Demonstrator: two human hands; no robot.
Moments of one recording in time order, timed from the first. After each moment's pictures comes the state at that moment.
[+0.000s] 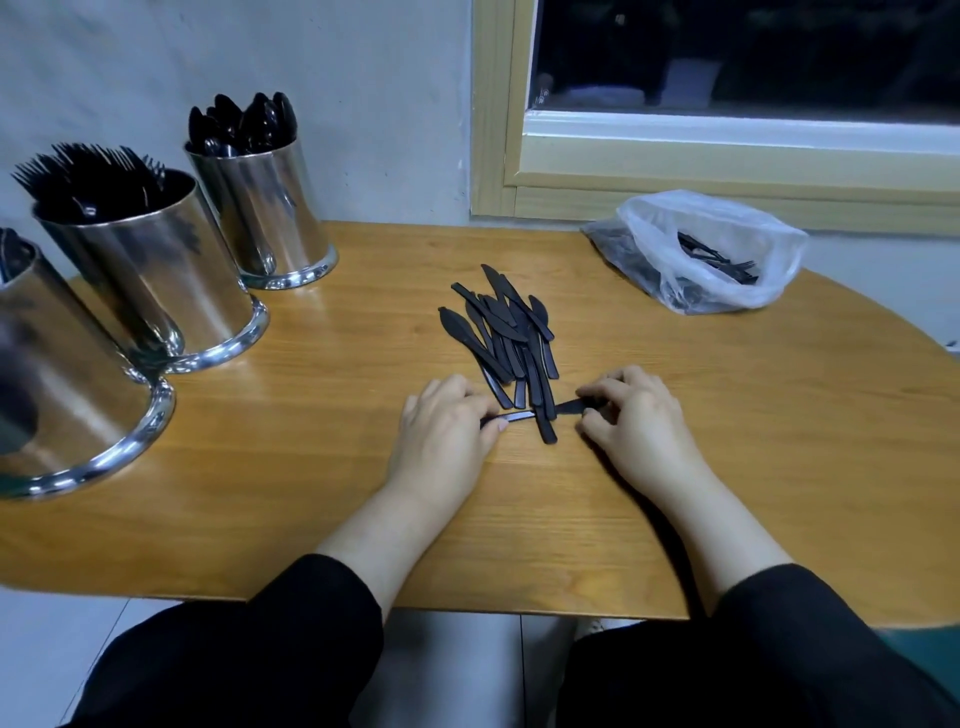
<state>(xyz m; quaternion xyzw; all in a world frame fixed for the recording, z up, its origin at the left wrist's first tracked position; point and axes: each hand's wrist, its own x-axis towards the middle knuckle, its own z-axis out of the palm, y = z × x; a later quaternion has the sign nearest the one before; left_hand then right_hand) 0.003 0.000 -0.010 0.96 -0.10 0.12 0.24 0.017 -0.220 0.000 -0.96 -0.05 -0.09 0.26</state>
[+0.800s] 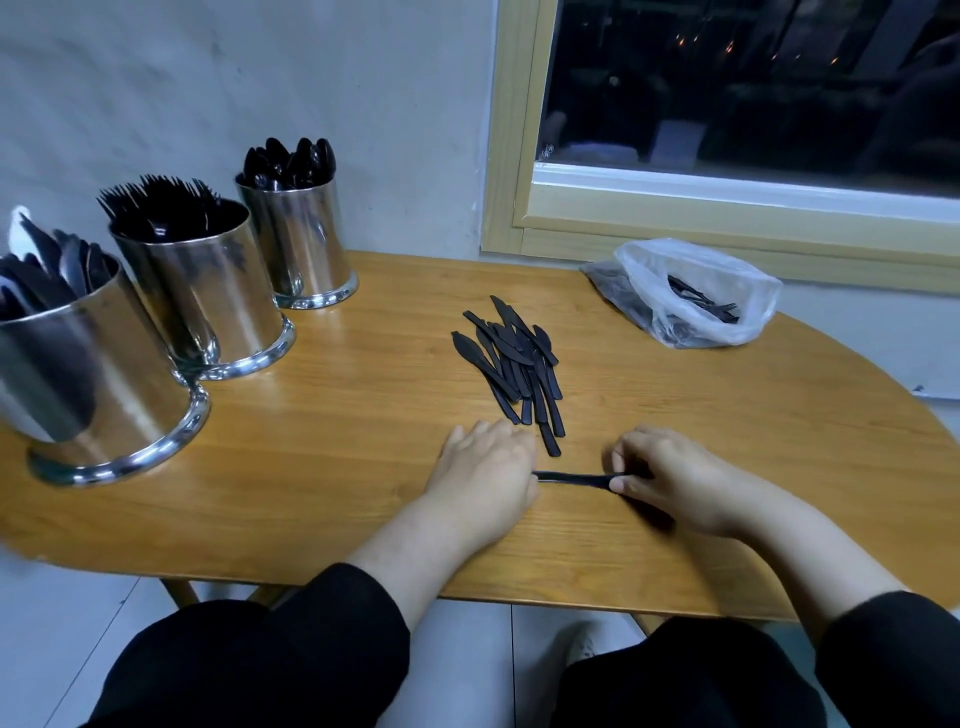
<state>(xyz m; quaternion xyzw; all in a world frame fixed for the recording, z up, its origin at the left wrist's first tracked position) -0.031 -0.016 0.017 0.97 -0.19 0.02 0.15 -0.021 -0.253 0.045 -0.97 -0.16 0.12 0.15</state>
